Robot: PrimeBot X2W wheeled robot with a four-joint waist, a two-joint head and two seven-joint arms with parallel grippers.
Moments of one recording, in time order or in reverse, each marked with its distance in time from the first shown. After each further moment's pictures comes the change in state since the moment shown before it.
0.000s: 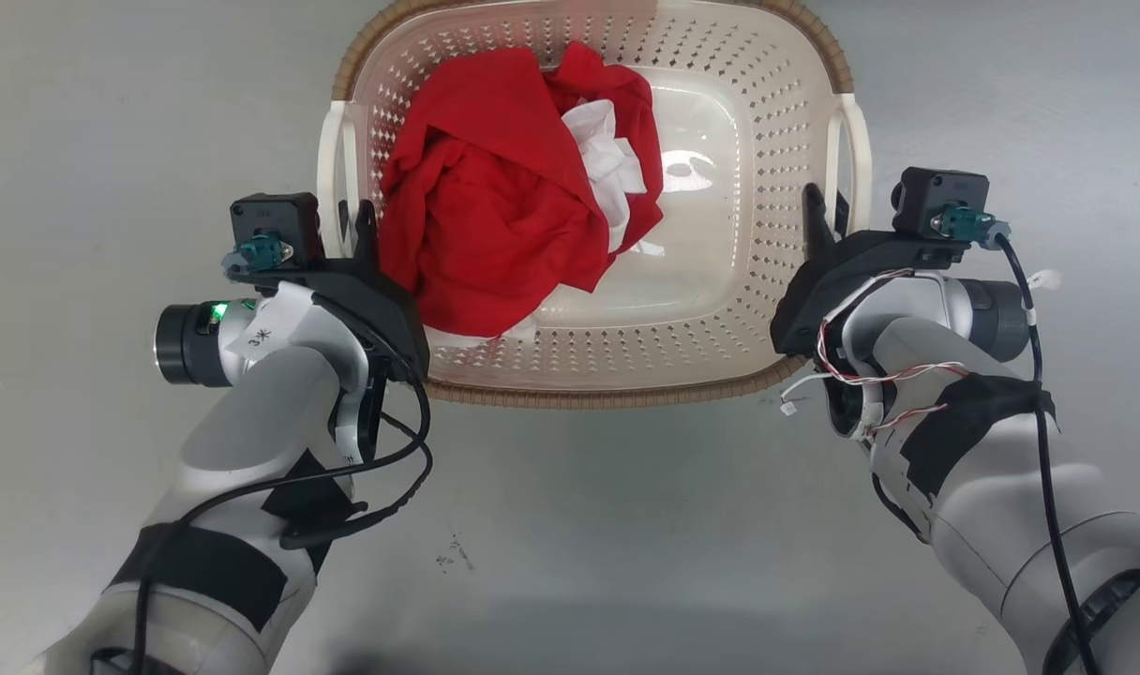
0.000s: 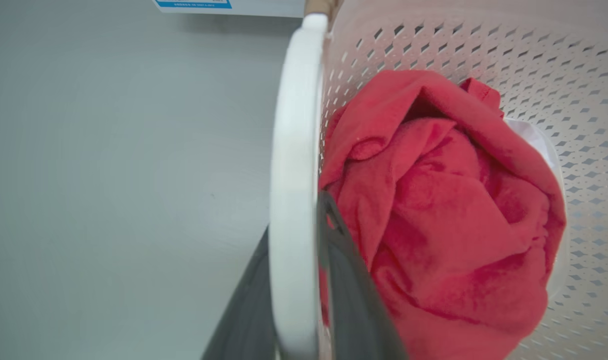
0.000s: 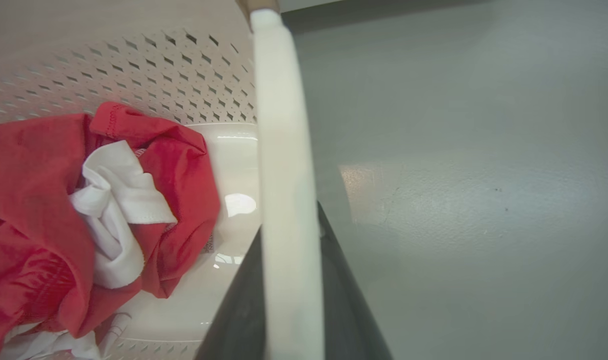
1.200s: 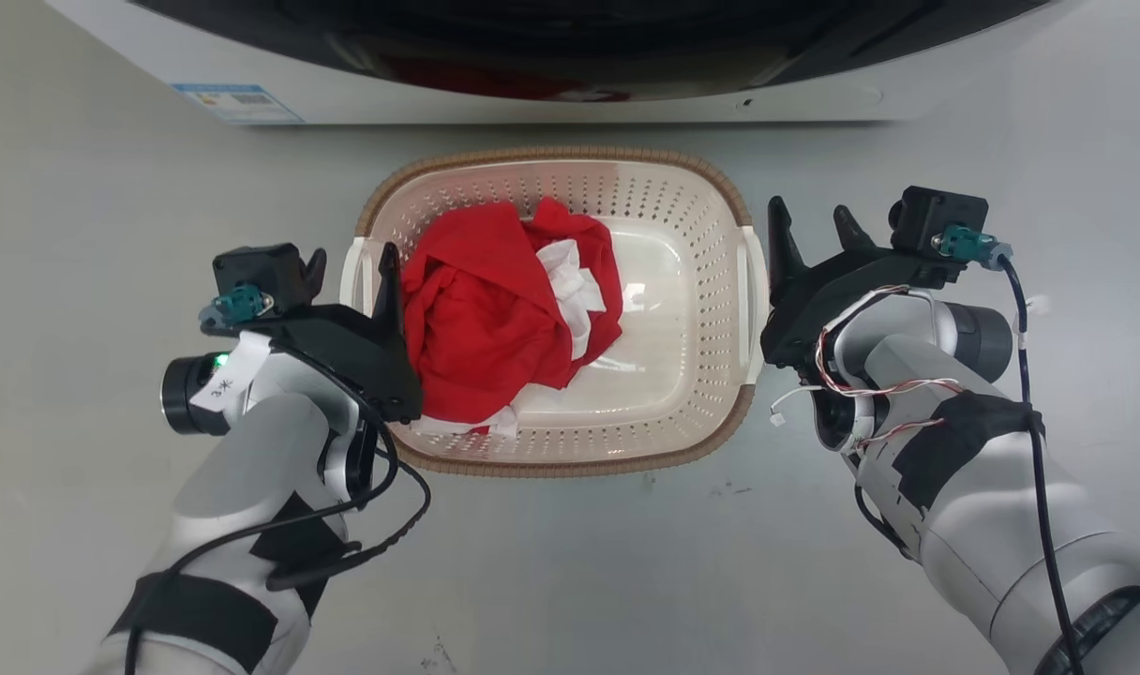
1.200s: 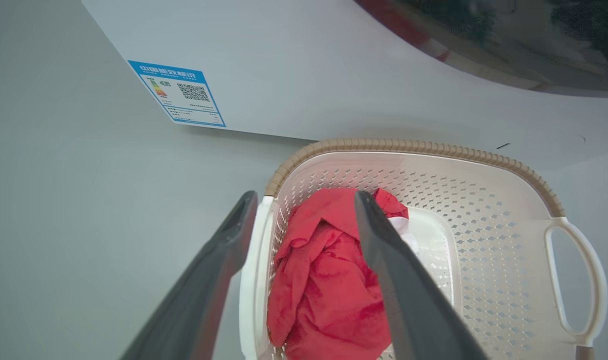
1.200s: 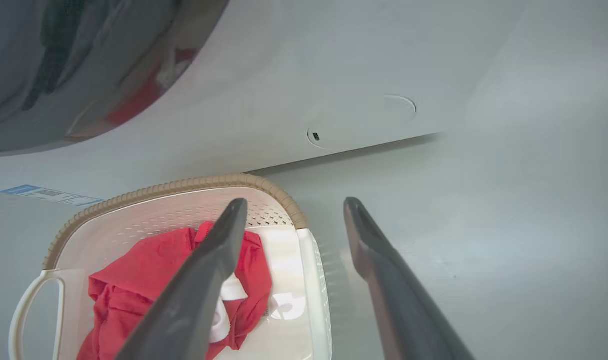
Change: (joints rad) left arm 0.083 0.021 0.088 -0.051 0.002 -0.044 -0.007; right arm 0.040 0.013 -0.107 -0.028 -0.012 0.009 0.000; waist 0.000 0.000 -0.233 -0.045
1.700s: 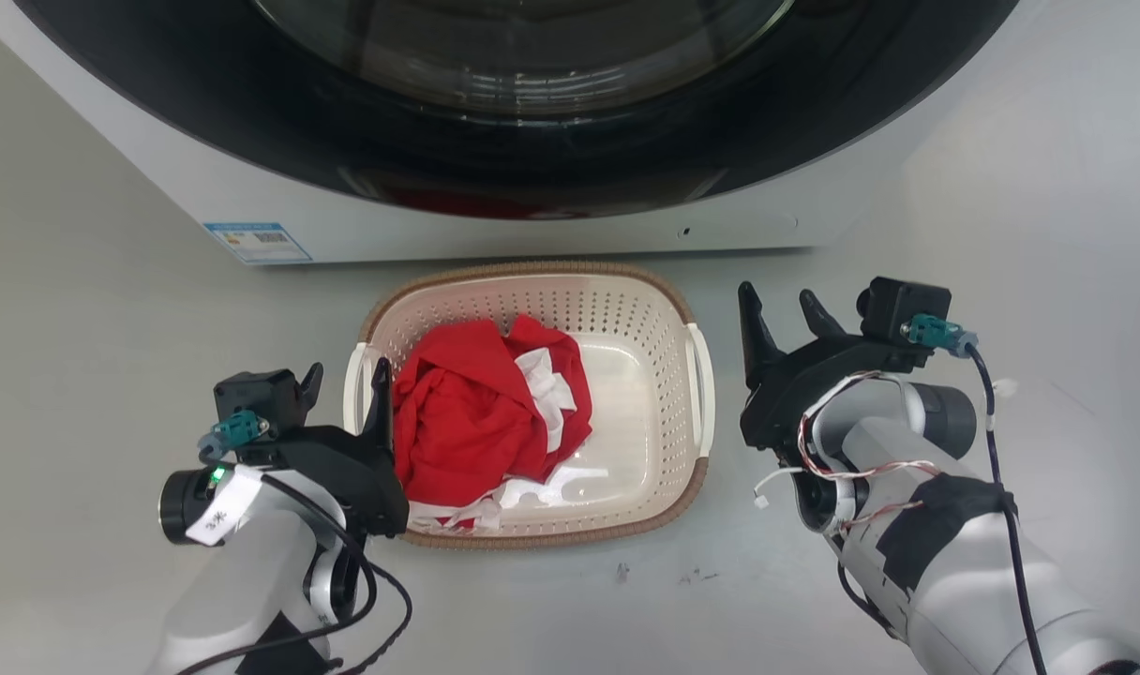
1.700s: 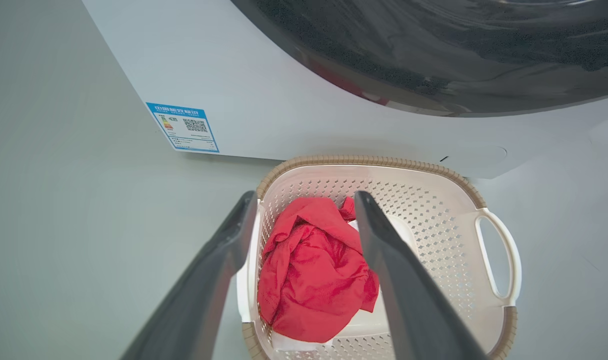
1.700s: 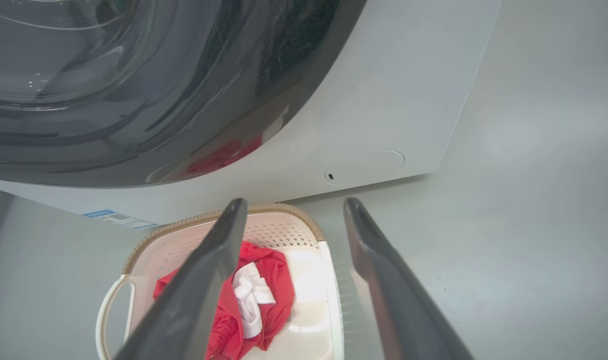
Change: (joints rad) left arm 0.252 0.061 0.074 -0.175 0.089 0.003 0.000; right arm 0.164 -0.004 -0.101 -0.112 -0.103 0.009 0.000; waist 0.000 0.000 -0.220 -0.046
